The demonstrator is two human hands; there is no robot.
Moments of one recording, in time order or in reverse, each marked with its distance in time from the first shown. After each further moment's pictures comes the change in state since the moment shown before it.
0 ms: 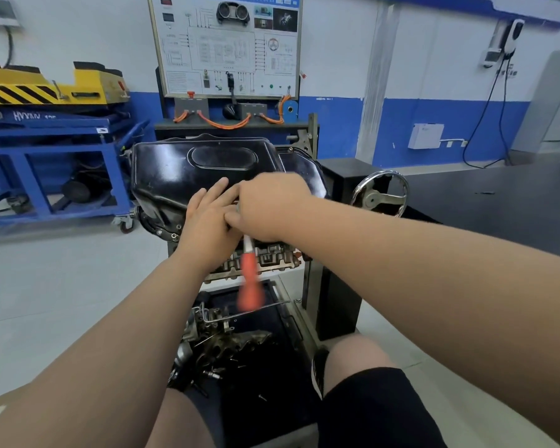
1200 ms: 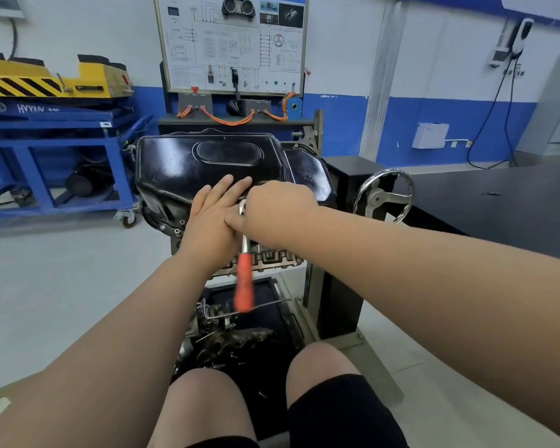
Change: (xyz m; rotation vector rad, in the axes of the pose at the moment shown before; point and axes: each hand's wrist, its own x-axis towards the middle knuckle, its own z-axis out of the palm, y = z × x) left_hand -0.006 -0.003 0.004 0.087 0.019 0.036; right_hand -0.003 -0.008 0.008 0.032 -0.040 0.037
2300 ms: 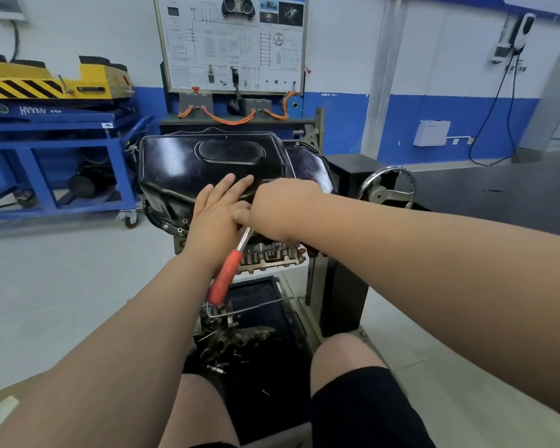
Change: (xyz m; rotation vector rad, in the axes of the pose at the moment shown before) left_hand 0.001 0.000 0.001 -0.013 -0.022 -0.030; right_hand 0.002 0.006 -0.007 0.025 -0.194 -0.001
